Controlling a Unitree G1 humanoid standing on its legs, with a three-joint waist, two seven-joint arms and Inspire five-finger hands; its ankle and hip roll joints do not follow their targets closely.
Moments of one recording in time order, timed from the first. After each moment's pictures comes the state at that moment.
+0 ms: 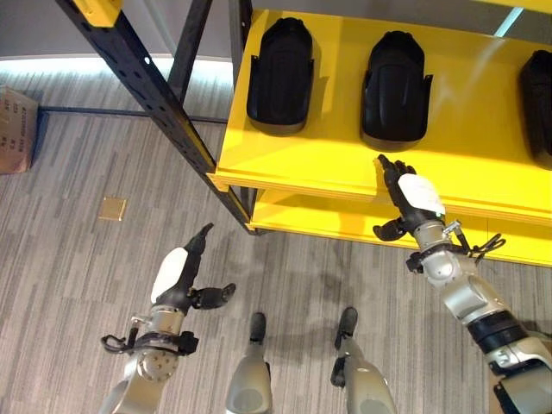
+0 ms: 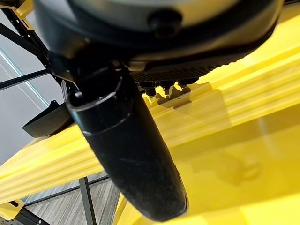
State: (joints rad) left arm 0.21 0.54 -0.07 -0.08 0.29 -0.07 0.23; right arm -0.51 -0.64 0.33 0.34 -0.43 0.01 -0.19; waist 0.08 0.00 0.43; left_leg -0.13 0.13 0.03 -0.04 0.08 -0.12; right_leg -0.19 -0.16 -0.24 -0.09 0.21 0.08
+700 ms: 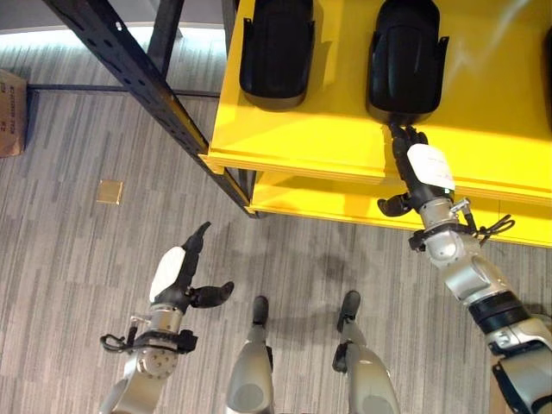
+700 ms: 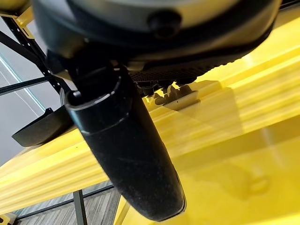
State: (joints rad) left arm 0.20 0.55 -0.07 -0.05 0.28 -0.07 0.23; right arm -0.60 -0.65 0.33 0.36 -0.43 0.02 -0.25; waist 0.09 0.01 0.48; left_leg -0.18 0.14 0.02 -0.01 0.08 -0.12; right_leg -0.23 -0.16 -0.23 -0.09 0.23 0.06
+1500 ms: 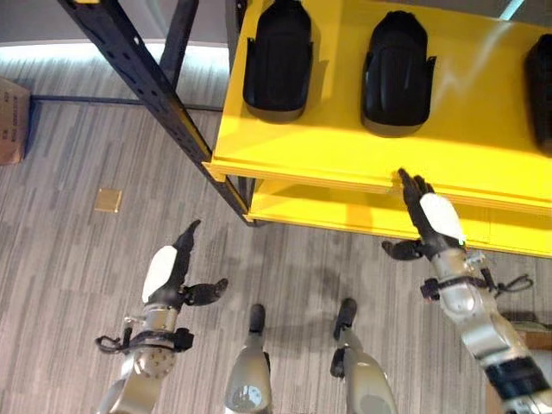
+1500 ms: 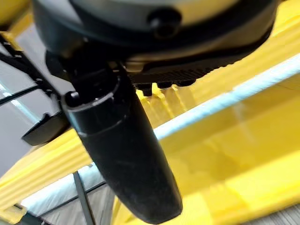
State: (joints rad) left arm 0.27 0.50 0.02 -0.06 0.28 -0.05 0.25; right arm 0.07 -0.51 0.02 -0.07 -0.35 -0.01 -0.16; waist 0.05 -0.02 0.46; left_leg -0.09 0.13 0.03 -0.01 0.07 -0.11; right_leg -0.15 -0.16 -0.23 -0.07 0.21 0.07
